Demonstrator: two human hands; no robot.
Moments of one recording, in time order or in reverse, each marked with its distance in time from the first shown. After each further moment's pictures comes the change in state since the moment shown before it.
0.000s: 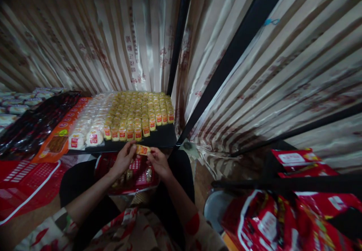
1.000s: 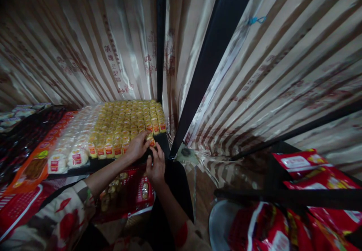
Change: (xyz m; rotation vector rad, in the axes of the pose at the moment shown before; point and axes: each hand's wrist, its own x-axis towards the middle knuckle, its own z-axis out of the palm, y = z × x) left_hand 0.102 0.060 0.069 0.648 -0.089 0.447; right_hand 0.049 0.015 -0.029 -0.753 0.488 -0.692
